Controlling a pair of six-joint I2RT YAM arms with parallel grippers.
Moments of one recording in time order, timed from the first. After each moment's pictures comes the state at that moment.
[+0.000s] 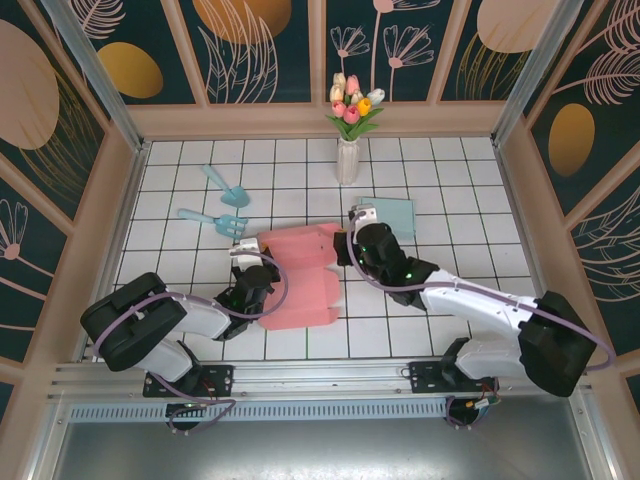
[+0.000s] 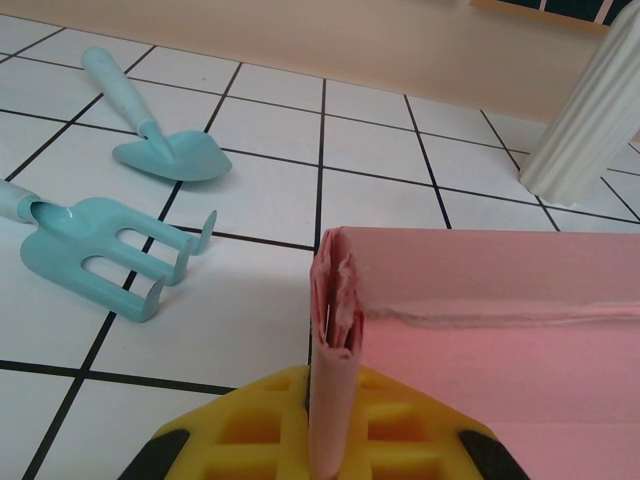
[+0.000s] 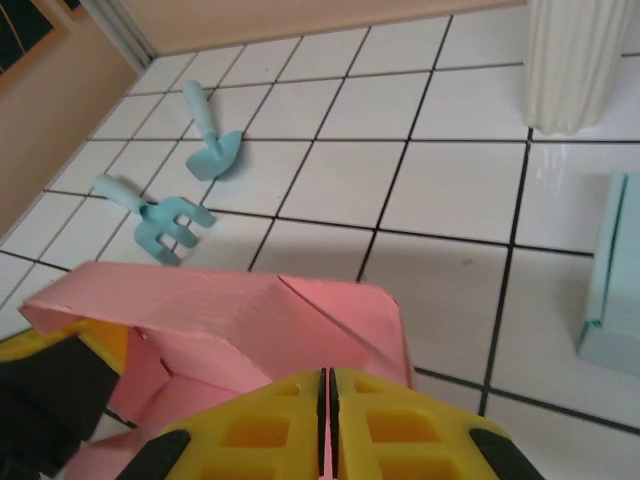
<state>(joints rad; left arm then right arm) -0.84 1.51 0.27 0.88 -0.76 -0.50 0.87 1.26 0.70 0.11 0.23 0.49</state>
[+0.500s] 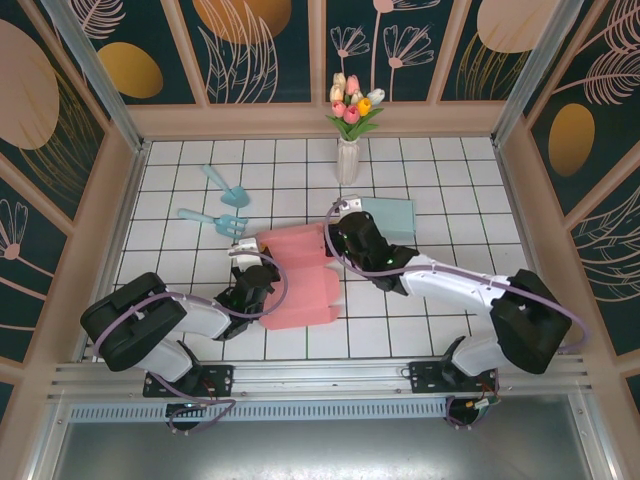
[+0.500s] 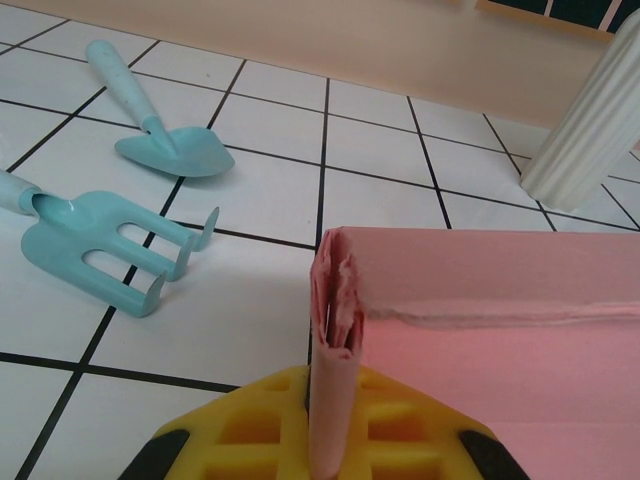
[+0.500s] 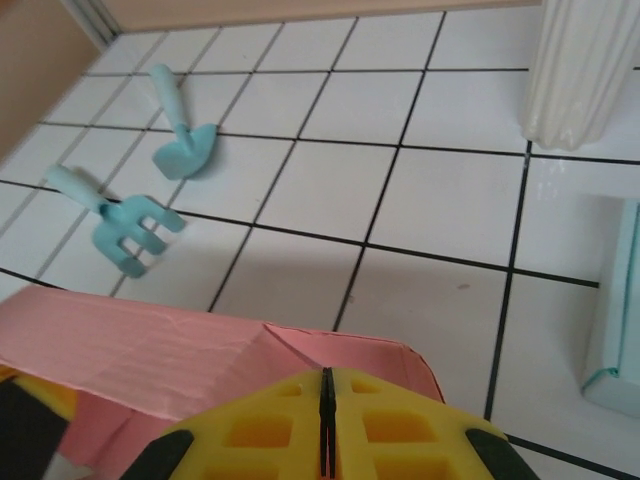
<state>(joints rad) -0.84 1.51 0.27 0.87 -0.76 -0.53 0.87 1.42 0.82 0.07 0.28 0.44</state>
